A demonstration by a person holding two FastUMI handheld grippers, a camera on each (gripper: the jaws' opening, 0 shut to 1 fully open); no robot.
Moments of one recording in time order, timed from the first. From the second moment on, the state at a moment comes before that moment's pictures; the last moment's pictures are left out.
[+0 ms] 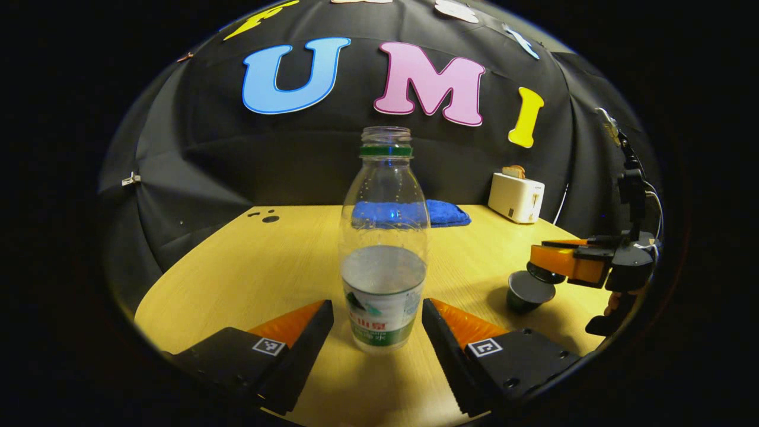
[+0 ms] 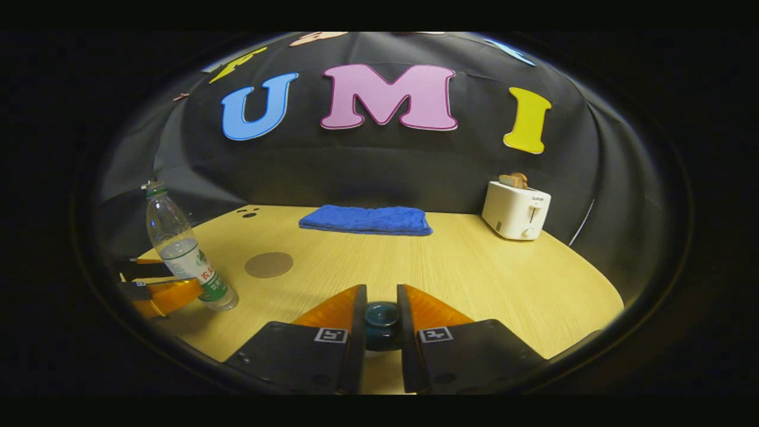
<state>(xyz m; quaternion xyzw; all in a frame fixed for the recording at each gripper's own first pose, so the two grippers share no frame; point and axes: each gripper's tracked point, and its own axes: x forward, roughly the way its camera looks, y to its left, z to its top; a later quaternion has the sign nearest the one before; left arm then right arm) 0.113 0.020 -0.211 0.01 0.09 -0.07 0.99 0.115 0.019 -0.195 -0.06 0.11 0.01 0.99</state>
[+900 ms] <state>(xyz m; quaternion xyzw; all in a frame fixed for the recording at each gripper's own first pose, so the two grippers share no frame) 0.167 0.002 -0.193 0.05 0.04 -0.10 0.99 0.089 -0.008 -0.194 -0.04 0.12 -0.02 0.99</state>
